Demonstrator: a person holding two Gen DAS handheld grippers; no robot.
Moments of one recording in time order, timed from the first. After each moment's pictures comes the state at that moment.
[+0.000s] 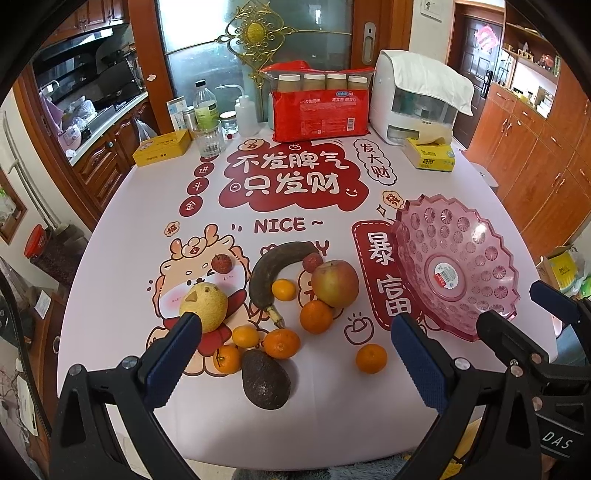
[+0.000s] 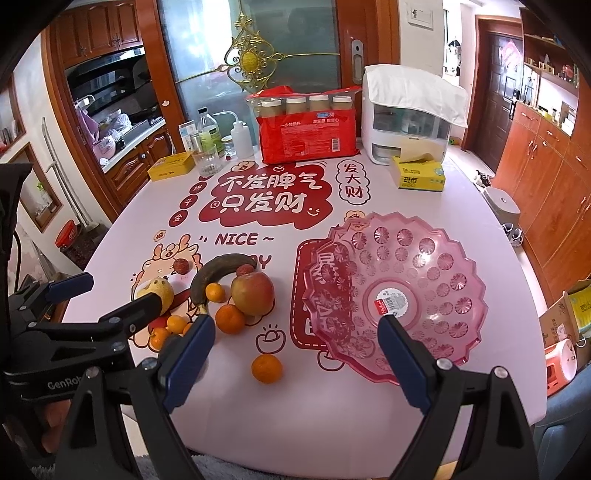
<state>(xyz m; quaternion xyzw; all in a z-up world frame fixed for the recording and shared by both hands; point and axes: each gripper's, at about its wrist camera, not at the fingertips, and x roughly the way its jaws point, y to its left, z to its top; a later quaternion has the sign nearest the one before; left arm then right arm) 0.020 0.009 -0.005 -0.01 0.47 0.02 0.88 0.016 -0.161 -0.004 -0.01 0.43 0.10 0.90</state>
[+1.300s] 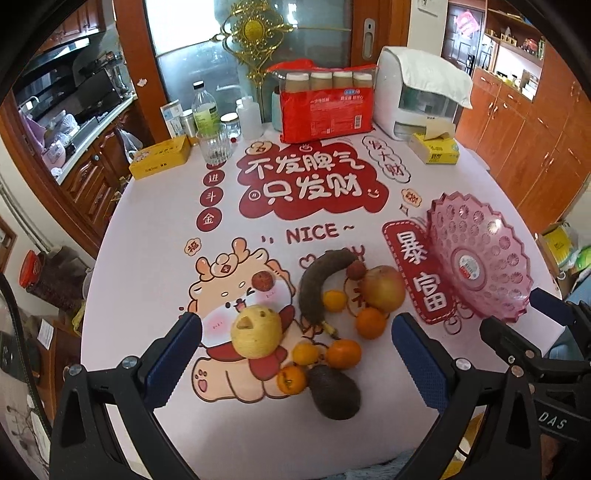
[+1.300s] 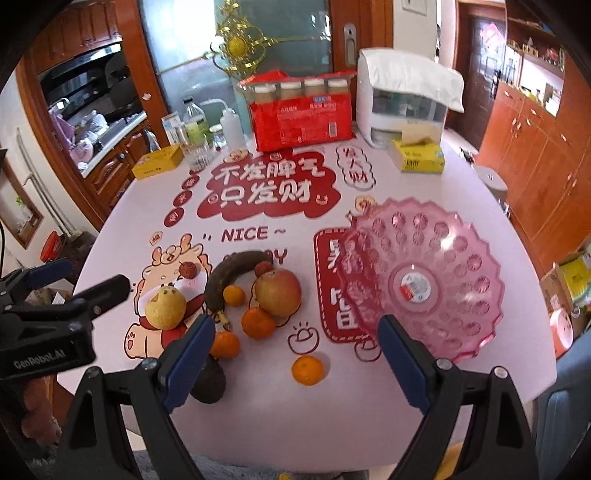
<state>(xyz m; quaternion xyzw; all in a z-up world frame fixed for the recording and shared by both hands) 0.054 0.092 0.004 0.02 0.49 -0.03 0.87 0.034 -0.099 -0.009 0.01 0.48 0.05 0.88</state>
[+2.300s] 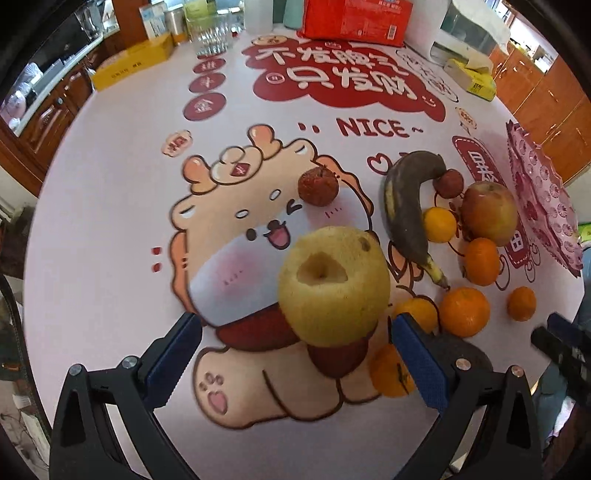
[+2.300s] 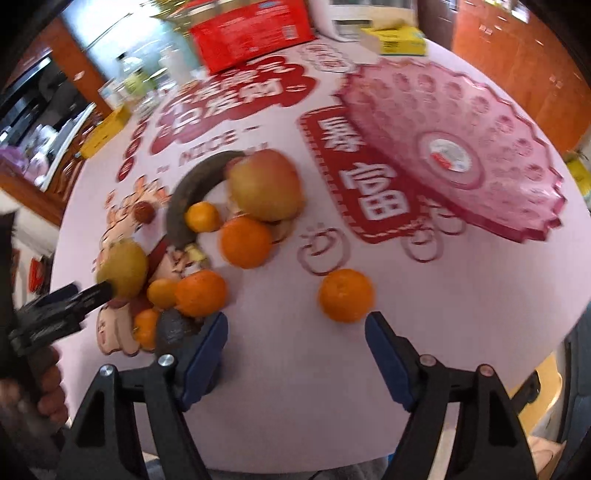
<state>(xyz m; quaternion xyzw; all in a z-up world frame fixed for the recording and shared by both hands) 0.108 0.175 -0.170 -0.01 0.60 -0.07 0.80 0.033 -0.074 -0.137 0.10 0.57 0.00 0.81</state>
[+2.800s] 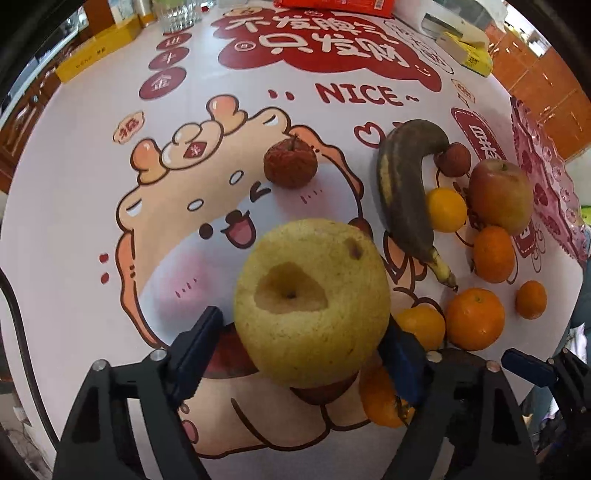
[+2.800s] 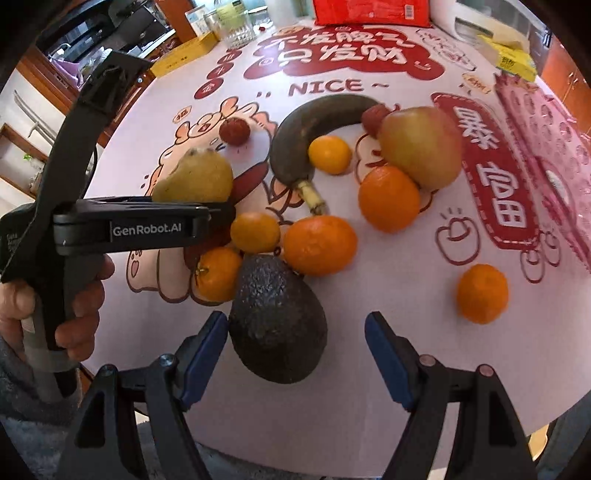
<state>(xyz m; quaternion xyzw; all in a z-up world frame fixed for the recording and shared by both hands) 0.129 0.153 -0.203 0.00 0.62 -0.10 0.78 0.037 0.009 -0.171 0.03 0.61 0.13 0.78</state>
